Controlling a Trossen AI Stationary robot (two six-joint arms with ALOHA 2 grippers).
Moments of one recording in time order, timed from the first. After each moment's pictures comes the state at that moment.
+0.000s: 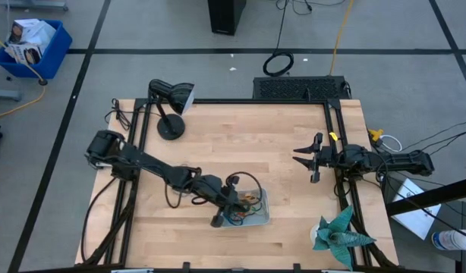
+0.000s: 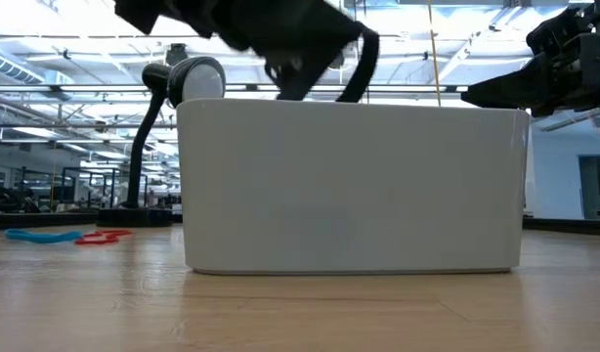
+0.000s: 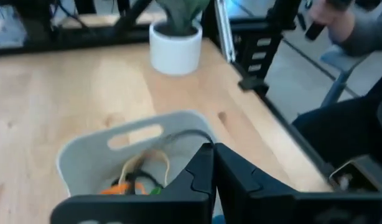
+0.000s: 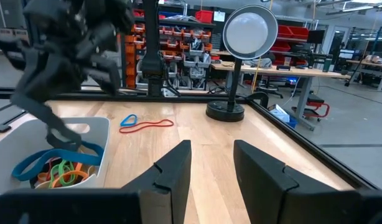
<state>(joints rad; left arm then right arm) -0.29 1.75 1.02 0.31 0.13 -0.05 0.03 0.09 0.02 0.08 0.18 -0.07</state>
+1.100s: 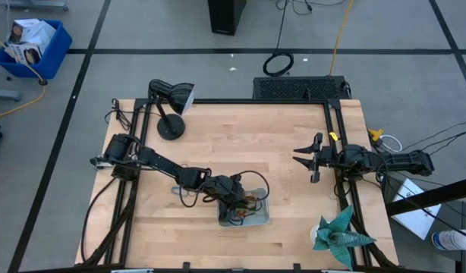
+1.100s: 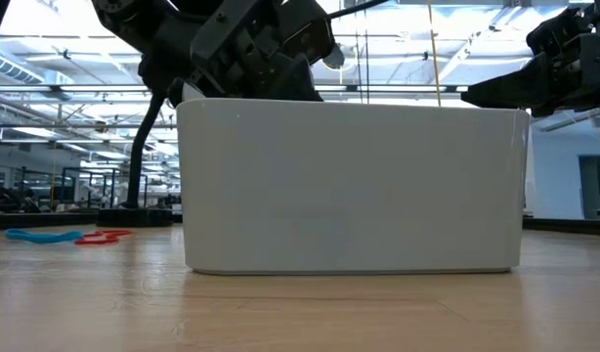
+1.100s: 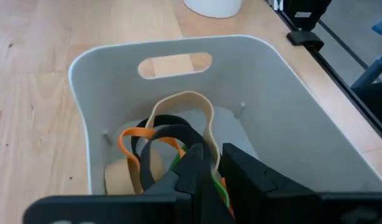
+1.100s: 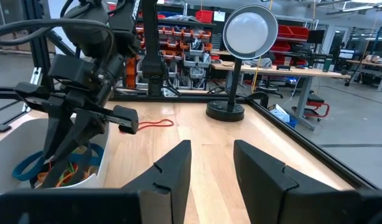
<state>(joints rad) -0.23 1.91 1.02 0.33 0.13 -0.11 0.03 0.09 0.02 0.08 0.18 -0.07</state>
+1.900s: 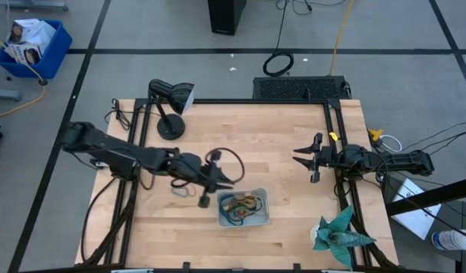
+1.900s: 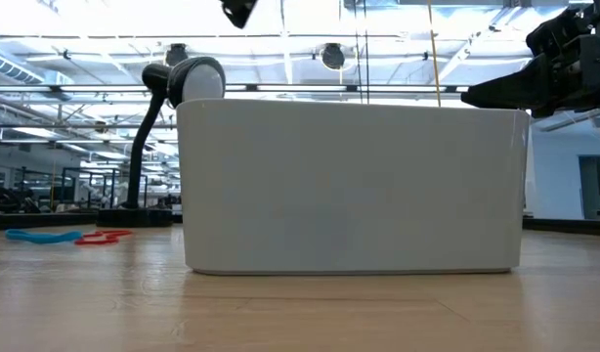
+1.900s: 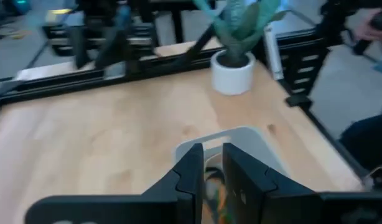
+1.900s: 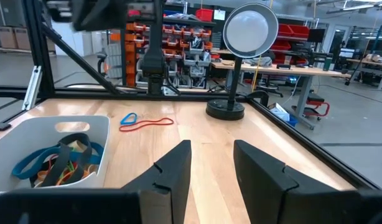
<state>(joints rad) -0.23 1.41 1.02 -0.01 -0.02 0.05 0.03 0.09 0.02 0.07 0.18 -0.07</state>
